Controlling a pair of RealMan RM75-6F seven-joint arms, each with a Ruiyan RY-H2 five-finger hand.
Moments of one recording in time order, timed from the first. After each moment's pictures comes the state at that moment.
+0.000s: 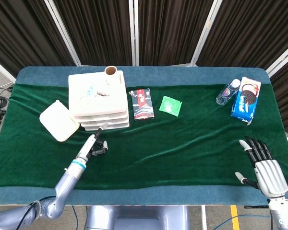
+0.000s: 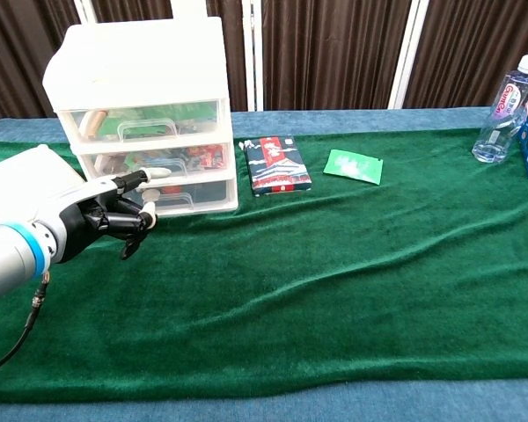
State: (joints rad) left arm -0.53 -1.69 -0.24 -1.44 1.16 0.87 -0.52; right arm 0.10 -1.13 0.01 -1.58 -1.67 1.56 0.13
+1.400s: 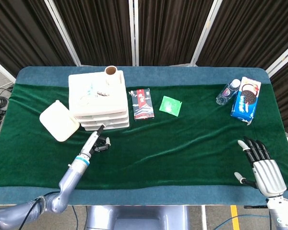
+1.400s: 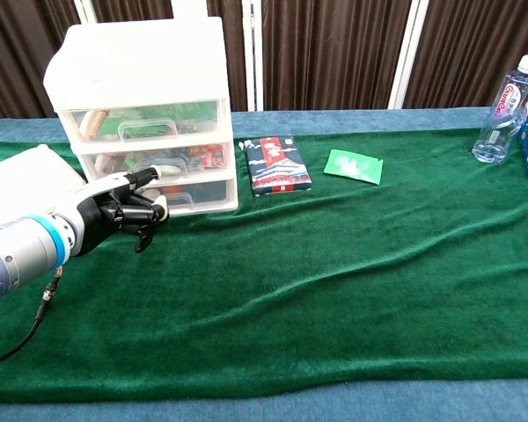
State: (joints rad) left arm -0.57 -1.73 -0.28 -1.38 1.13 0.82 -0.56; right arm 0.10 -1.14 0.01 -1.57 -1.66 1.54 0.12
